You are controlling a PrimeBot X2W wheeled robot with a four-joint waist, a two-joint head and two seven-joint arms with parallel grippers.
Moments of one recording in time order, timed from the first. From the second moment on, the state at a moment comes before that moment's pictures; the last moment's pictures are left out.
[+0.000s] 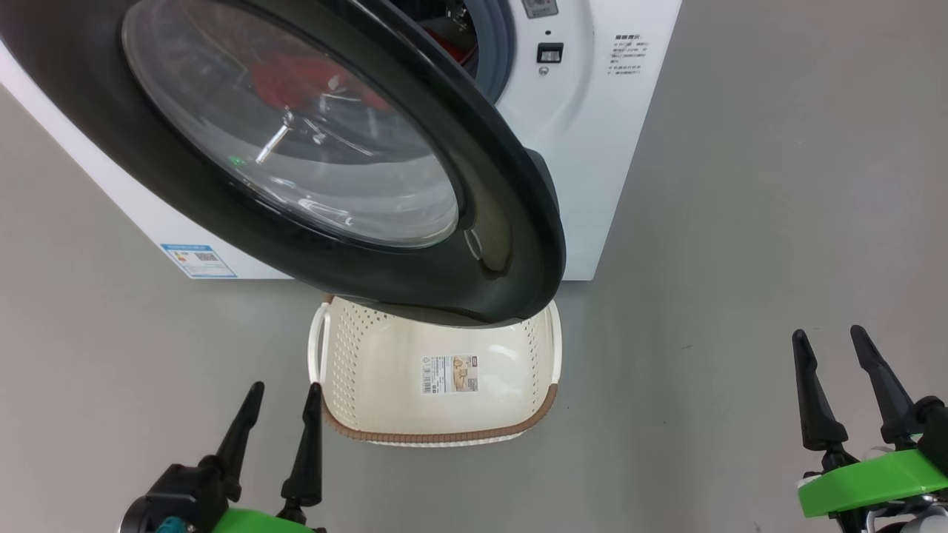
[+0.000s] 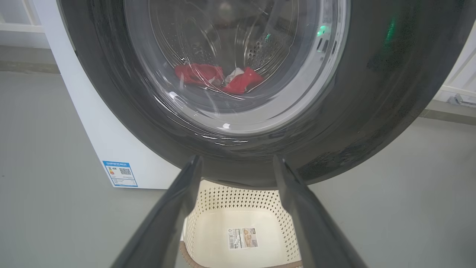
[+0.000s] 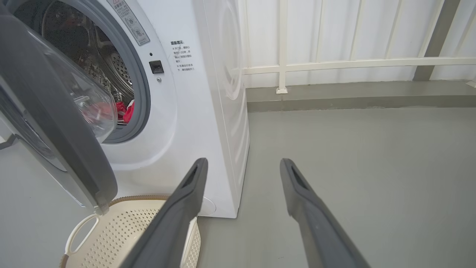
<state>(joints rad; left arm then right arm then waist) -0.08 0.04 -0.07 0.23 -0.26 -0.08 -0.25 0.00 -0.13 -0.12 0.16 0.33 0.12 -0.26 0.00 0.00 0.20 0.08</state>
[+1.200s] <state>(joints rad) -0.10 0.04 -0.10 0.23 -0.27 -0.08 -0.25 -0.39 -0.24 0.32 0.18 1.00 0.12 -0.26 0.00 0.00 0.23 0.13</state>
